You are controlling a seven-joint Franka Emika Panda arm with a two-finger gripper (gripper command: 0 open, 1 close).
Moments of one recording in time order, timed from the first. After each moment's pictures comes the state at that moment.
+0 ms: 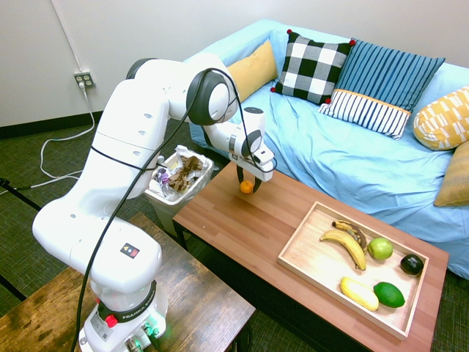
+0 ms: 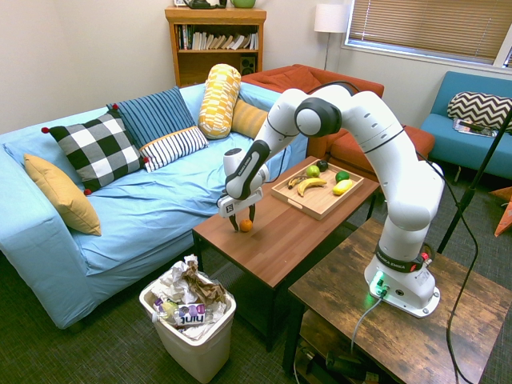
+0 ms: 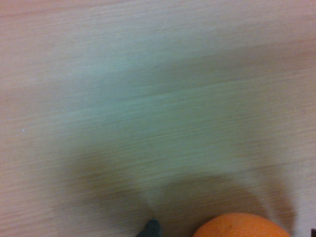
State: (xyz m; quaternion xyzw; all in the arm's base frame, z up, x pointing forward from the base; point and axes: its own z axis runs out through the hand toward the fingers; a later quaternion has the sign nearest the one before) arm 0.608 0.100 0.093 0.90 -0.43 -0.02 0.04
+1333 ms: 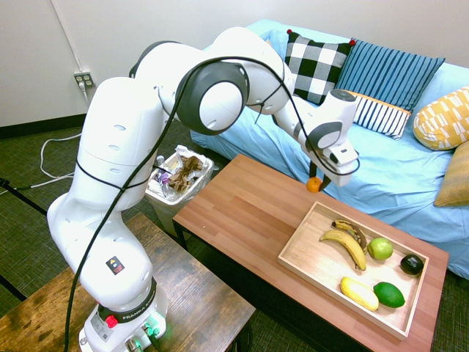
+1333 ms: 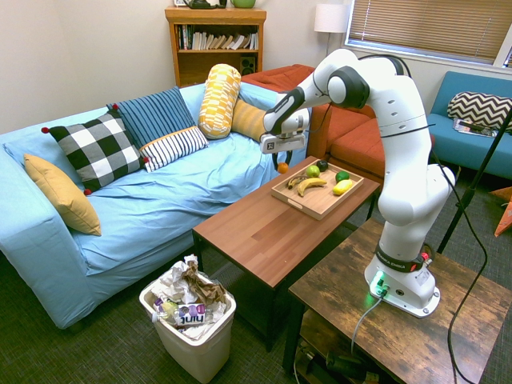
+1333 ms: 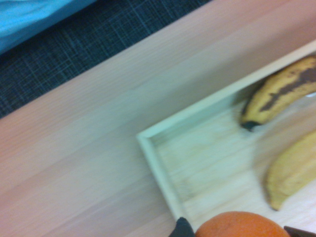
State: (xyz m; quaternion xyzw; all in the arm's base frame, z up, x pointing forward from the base) arm 0.609 -0.215 0.252 0.80 -0.60 0.01 0.00
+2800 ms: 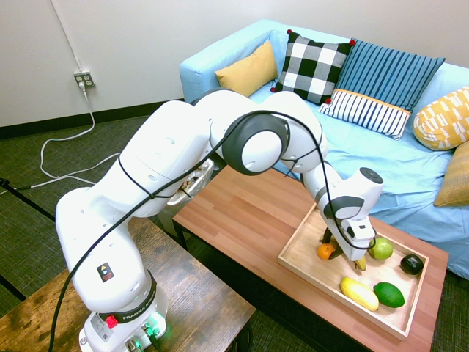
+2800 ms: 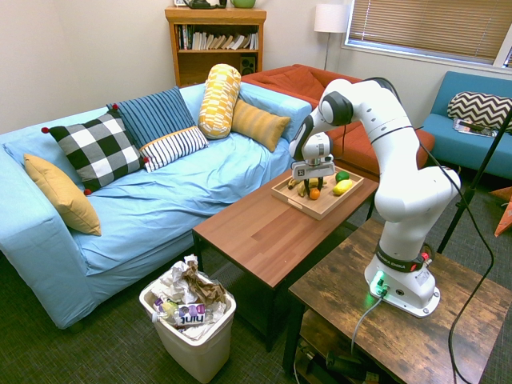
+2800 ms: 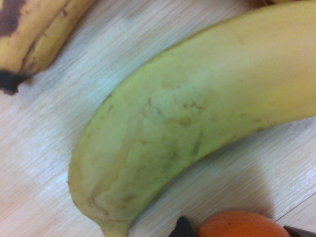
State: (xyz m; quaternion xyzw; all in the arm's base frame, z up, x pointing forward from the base) arm 0.553 -0.311 0.097 0.76 -0.65 -0.06 0.05
